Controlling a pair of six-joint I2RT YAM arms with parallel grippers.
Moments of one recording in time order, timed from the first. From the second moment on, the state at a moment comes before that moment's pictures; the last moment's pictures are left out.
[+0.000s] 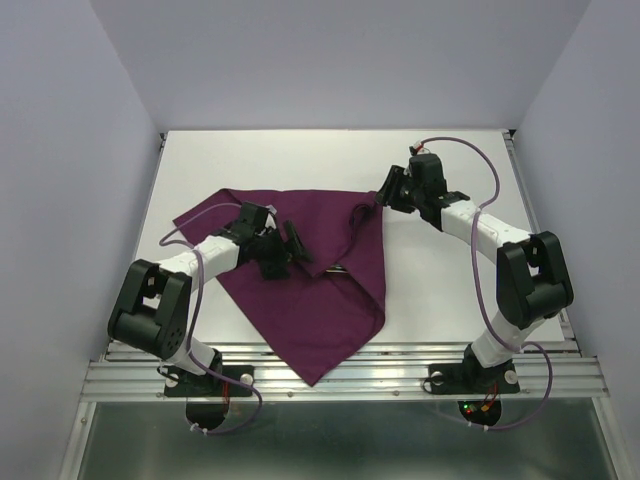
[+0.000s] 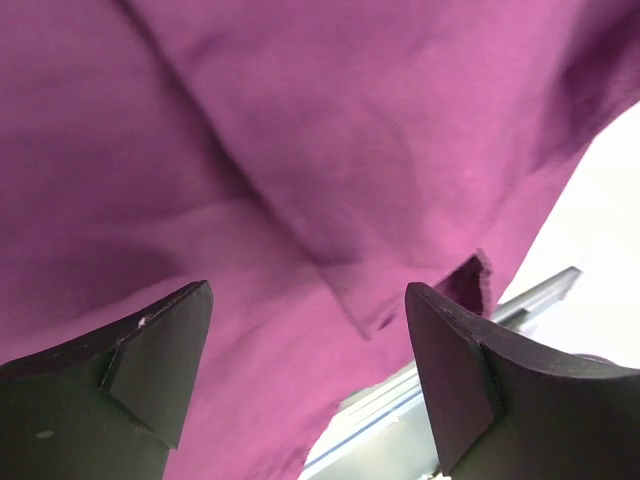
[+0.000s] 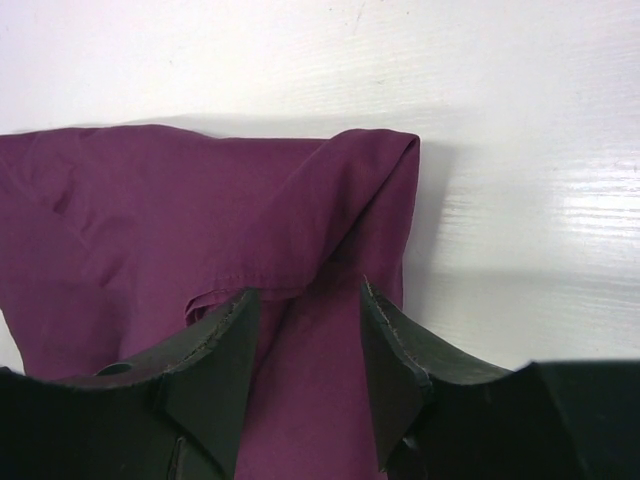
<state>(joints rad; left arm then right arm) -0.38 1.50 0.79 -0.29 0.38 -0.80 0.33 1.68 1.14 -0.07 -0.11 0.56</state>
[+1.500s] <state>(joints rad) -0.42 1.53 0.76 -0.12 0.44 -0.88 0.47 1.88 1.42 -0.26 0.13 0.52</state>
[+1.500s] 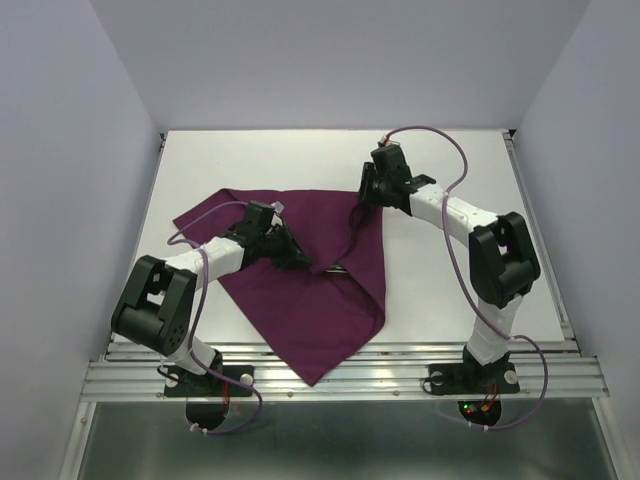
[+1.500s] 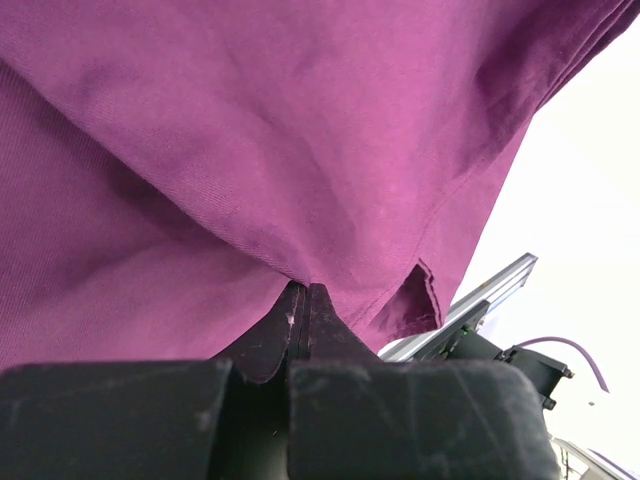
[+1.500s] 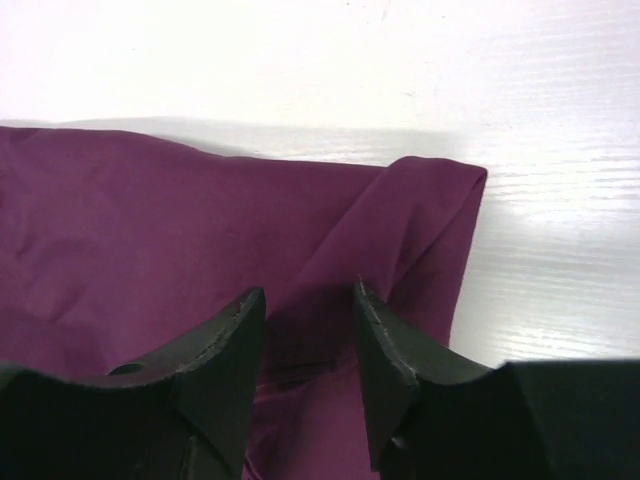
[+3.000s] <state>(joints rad) -0.42 1.47 0.79 -0.20 0.42 -0.85 0.47 1.76 1.10 -0.10 0.27 0.52</state>
